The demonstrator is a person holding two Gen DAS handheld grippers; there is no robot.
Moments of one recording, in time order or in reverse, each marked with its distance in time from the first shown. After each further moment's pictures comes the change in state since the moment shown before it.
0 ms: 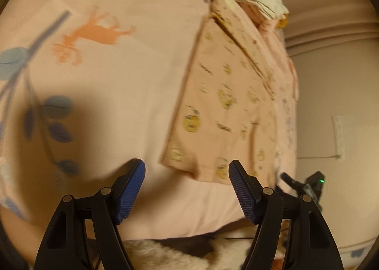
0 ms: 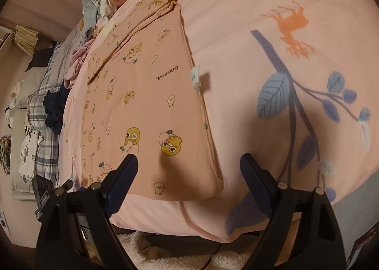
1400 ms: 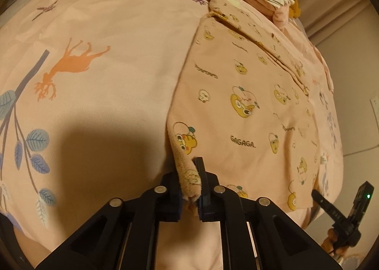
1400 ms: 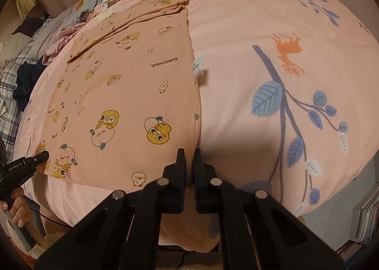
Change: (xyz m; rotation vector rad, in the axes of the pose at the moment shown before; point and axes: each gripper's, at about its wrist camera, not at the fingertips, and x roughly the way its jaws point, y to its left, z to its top) left arm 0.041 -0.027 0.000 0.118 -0.131 0.324; right arm 0.013 0.016 -0.016 -0.214 -0.124 -0.253
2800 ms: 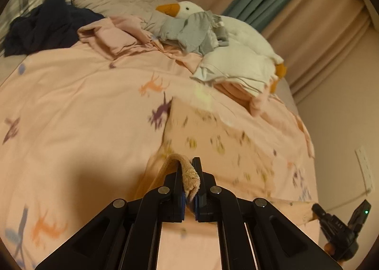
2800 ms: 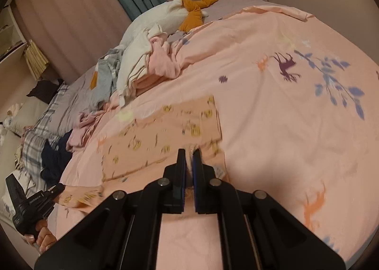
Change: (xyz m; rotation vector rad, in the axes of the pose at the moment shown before) left arm -0.032 -0.070 0.185 -0.048 -0.306 -0.074; right arm -0.042 0.027 0.197 0.128 -0.304 0.132
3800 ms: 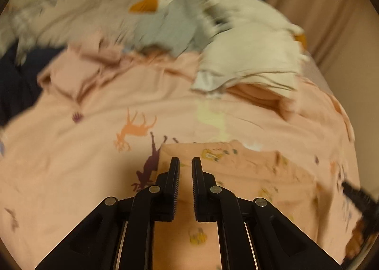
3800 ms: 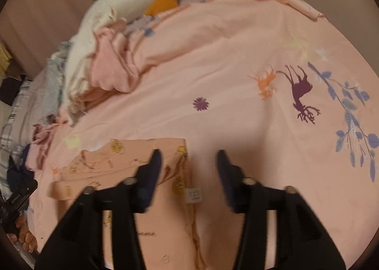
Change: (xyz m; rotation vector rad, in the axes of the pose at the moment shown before) left arm 0.082 -0.052 0.064 0.256 0.054 0.175; right arm 0.107 -0.028 0.104 -0.013 0.101 -0.151
